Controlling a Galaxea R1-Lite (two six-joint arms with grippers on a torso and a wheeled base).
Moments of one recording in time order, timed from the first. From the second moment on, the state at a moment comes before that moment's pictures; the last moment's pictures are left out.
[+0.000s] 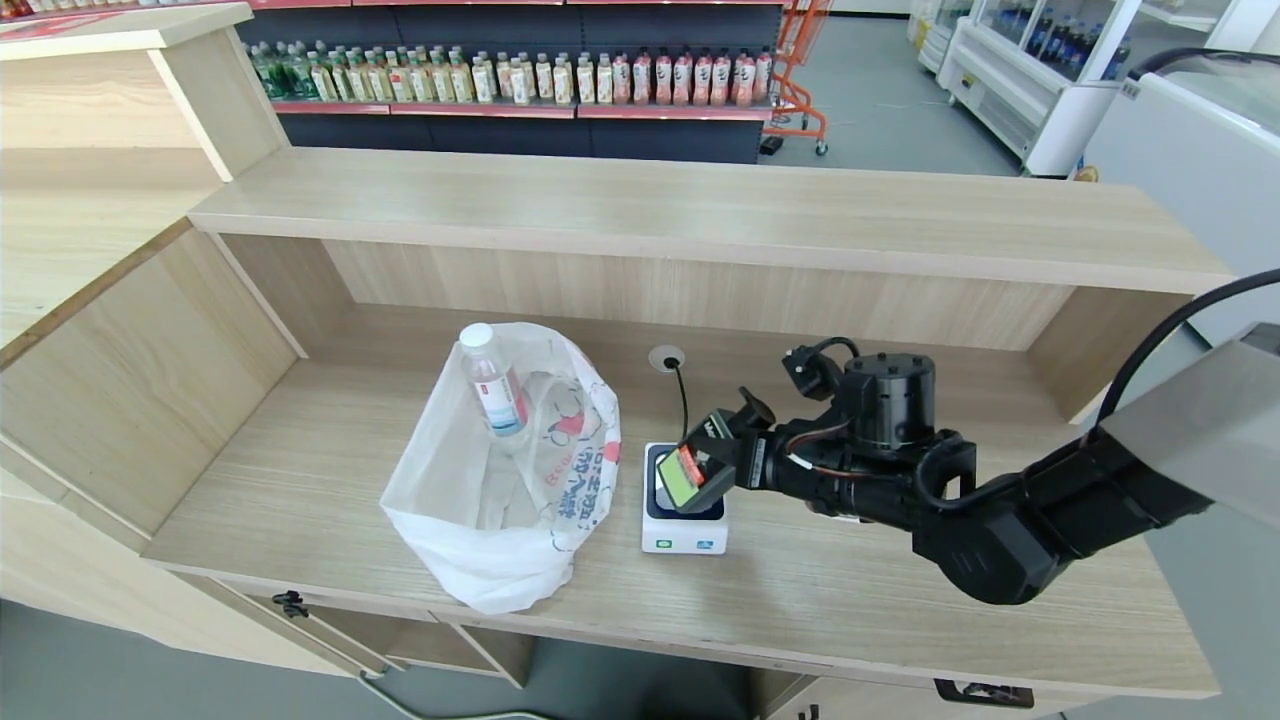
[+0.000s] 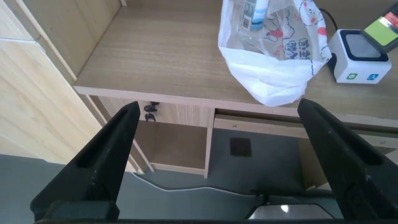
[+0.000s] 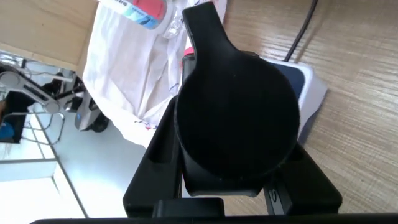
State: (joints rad) left arm 0.00 0.00 0.00 0.00 -0.02 0.00; right arm 0.53 2.06 -0.92 -0.87 0.26 0.42
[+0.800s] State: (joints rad) left arm 0.00 0.00 0.00 0.00 -0.02 0.00; right arm 0.53 2.09 -0.93 -0.91 0.38 0.43
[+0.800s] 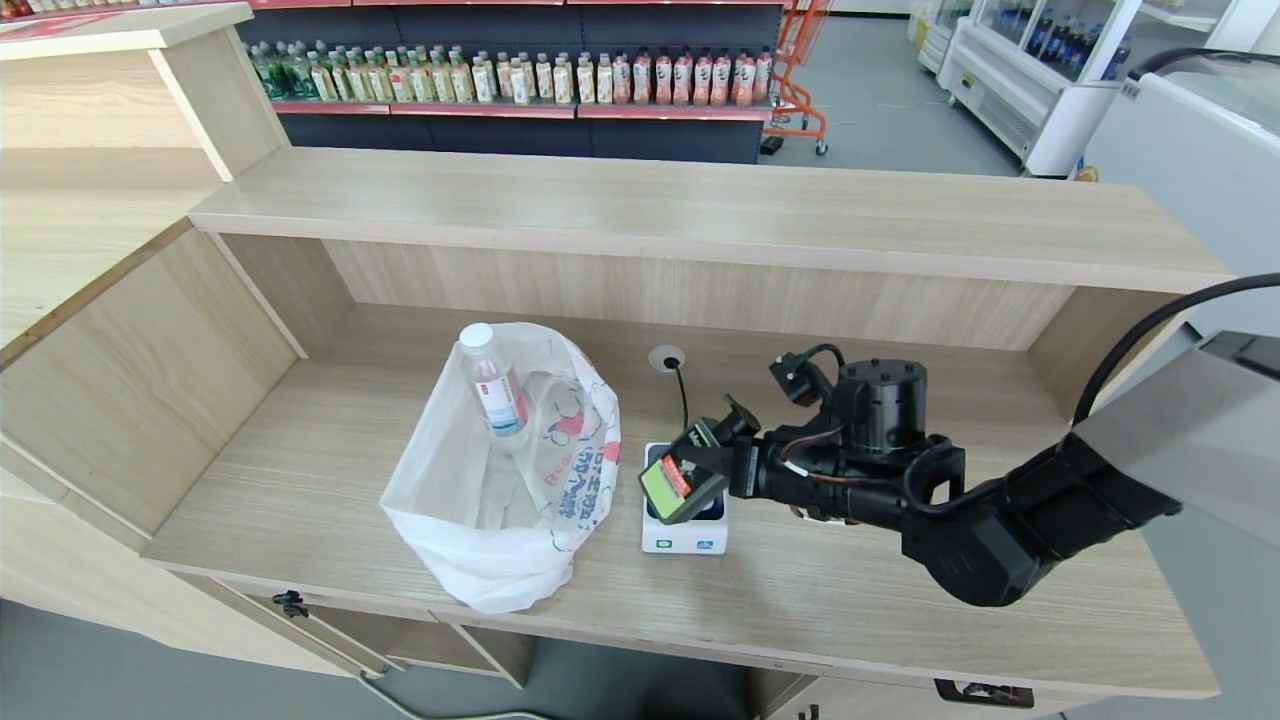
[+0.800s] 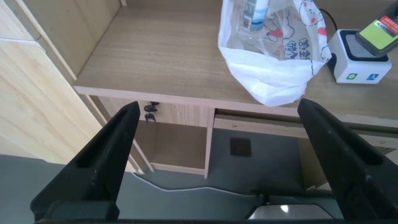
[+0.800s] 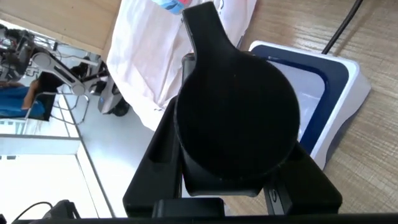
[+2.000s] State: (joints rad) left arm 0.00 0.00 0.00 0.00 -0.02 0.00; right arm 0.48 2.21 -1.06 -0.92 0.42 0.40
